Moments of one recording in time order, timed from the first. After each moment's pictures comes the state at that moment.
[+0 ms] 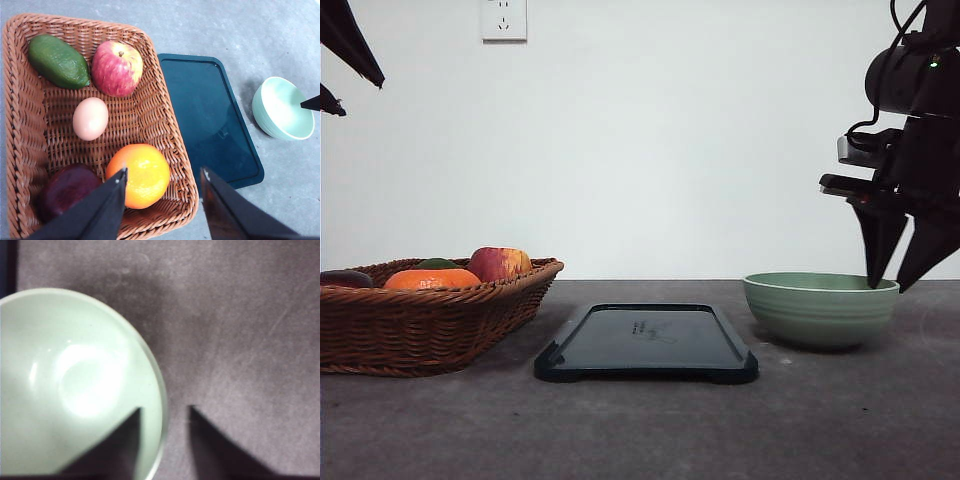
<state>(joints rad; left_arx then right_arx) -0.08 0.99 0.95 -0.64 0.41 -0.15 0.11 1.74 1.24 -0.67 -0.16 0.14</state>
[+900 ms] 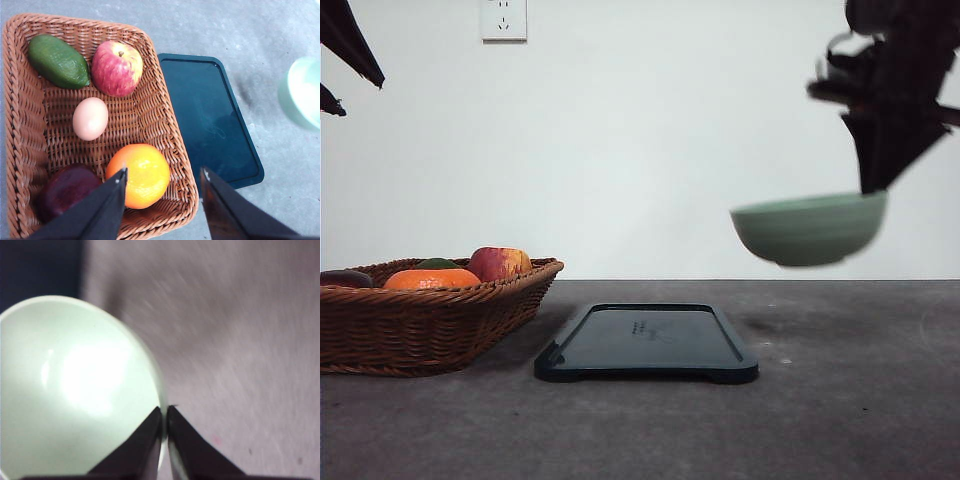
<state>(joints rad) -0.08 0.99 0.95 -0.64 0.41 -0.15 0.17 1.74 1.64 -1.07 -0.16 0.08</state>
